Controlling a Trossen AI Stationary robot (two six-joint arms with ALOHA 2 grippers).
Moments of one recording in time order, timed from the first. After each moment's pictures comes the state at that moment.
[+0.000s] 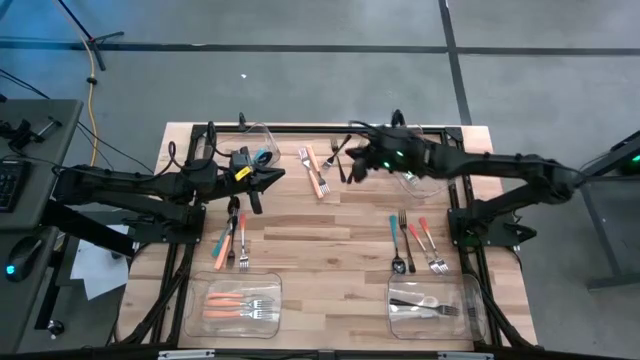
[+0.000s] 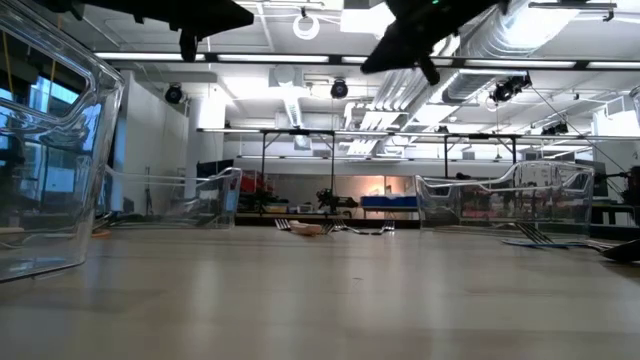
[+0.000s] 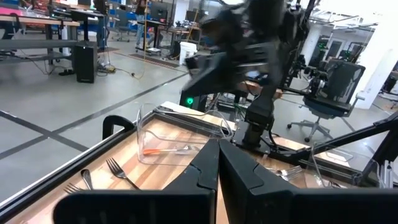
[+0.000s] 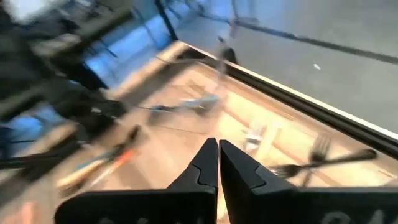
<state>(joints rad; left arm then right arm) 0.03 0.88 0.57 0.29 -0.28 -0.21 -0.23 1.31 1.05 -0.17 0.21 0.47</state>
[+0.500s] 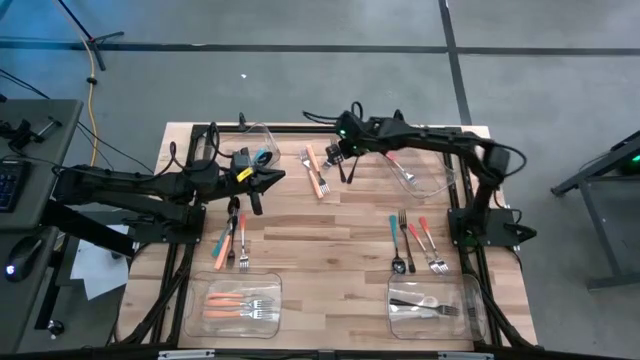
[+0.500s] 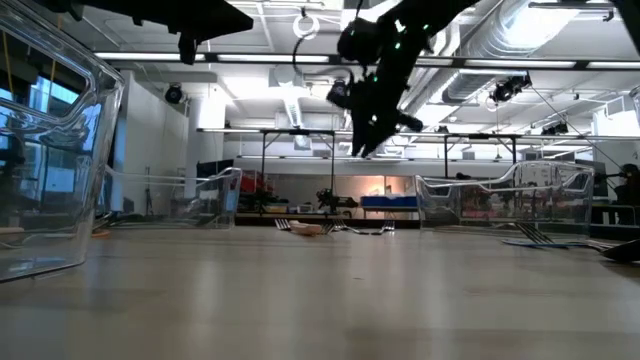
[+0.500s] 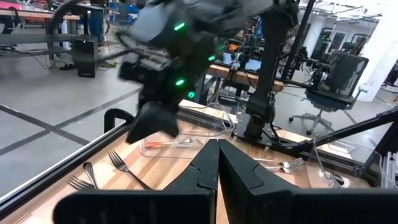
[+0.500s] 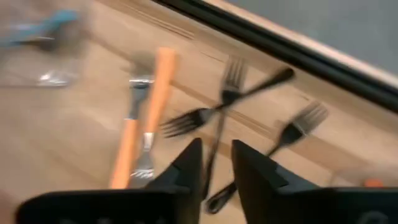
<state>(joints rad) 0.03 0.88 0.57 0.26 -0.28 -0.21 -0.41 1.82 1.50 -0.71 0.24 0.60</state>
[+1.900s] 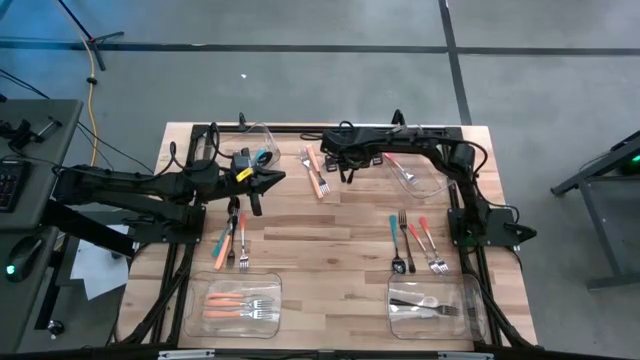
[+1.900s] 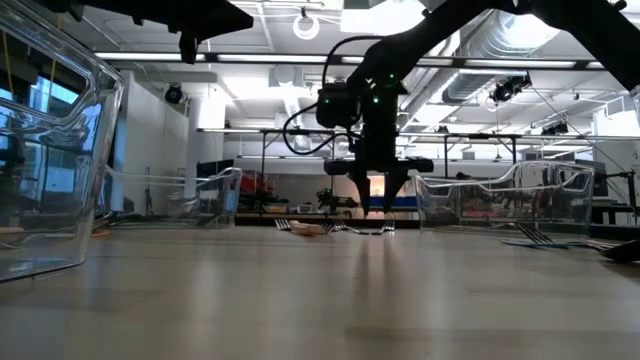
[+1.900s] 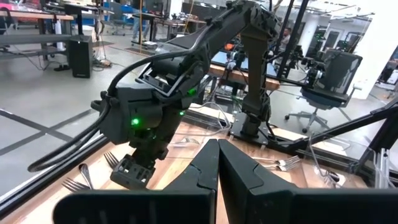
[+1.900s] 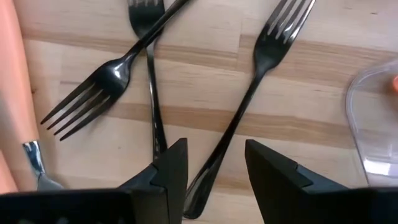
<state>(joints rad) 0.03 0.88 0.57 0.26 -0.26 -0.20 -0.39 2.10 1.59 -0.90 0.28 1.00</state>
